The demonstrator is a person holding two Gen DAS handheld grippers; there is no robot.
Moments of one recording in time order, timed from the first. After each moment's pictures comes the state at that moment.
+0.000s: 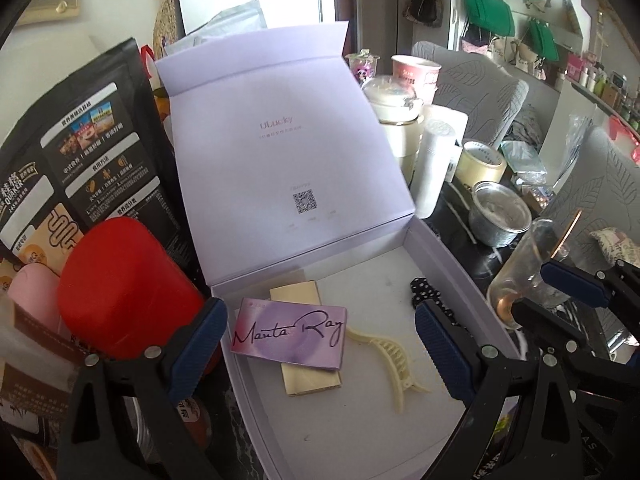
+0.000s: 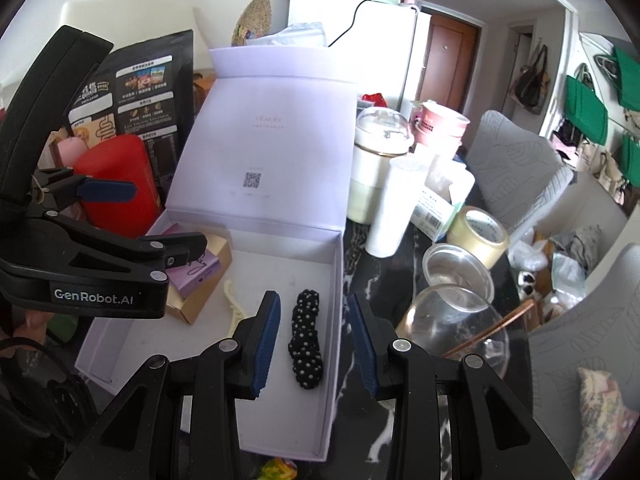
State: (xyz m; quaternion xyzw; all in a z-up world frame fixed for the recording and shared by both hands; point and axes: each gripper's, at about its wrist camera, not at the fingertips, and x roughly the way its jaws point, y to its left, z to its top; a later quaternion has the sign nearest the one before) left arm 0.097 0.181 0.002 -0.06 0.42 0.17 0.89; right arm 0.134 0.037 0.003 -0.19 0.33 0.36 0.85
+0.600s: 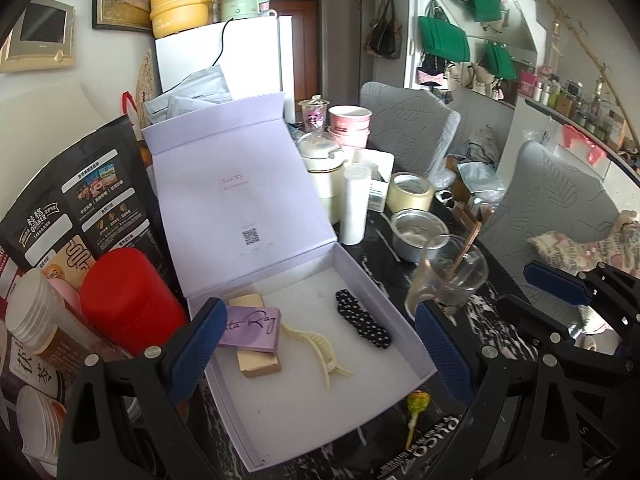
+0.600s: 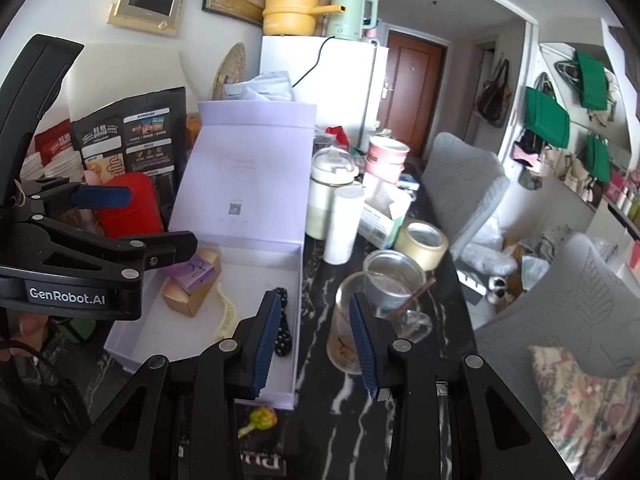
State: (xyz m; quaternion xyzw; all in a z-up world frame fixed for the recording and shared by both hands) left arm 0.053 0.119 0.063 -0.05 0.36 0.11 0.92; right arm 0.084 -0.031 0.057 -0.17 0.28 0.32 0.89
